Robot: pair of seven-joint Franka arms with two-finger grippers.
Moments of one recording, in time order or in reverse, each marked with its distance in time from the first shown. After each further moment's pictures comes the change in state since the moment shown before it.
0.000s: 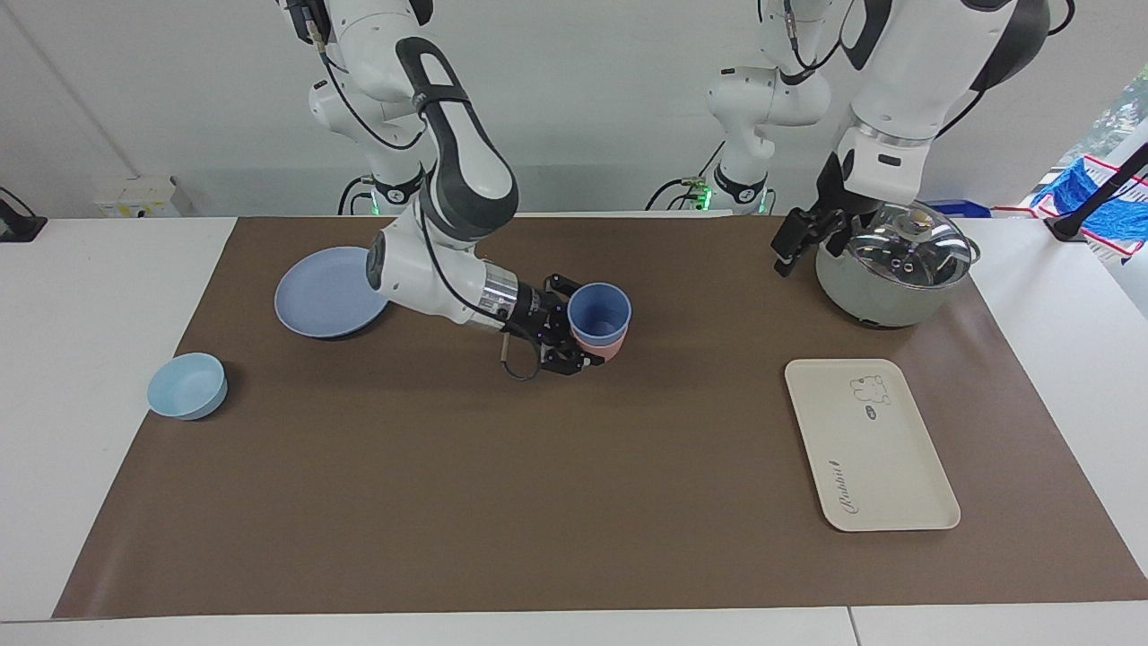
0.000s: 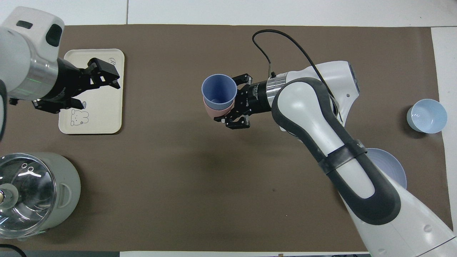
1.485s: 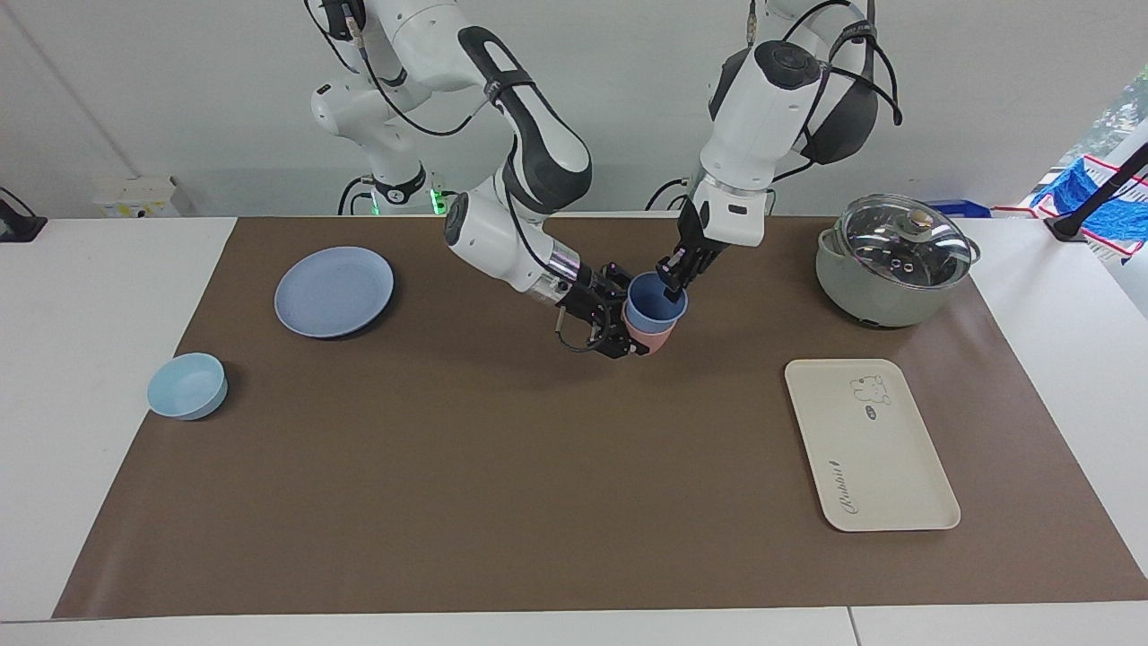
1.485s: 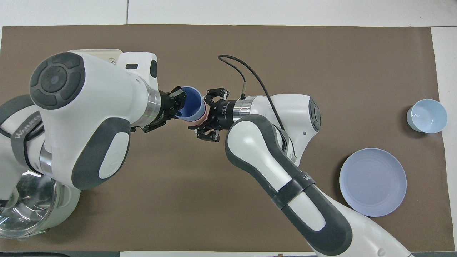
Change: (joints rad) left arm -0.176 -0.002 -0.001 -0.201 -0.083 0.235 -0.276; right arm 0.157 -0.006 -0.006 -0.056 0.079 0.274 0.017
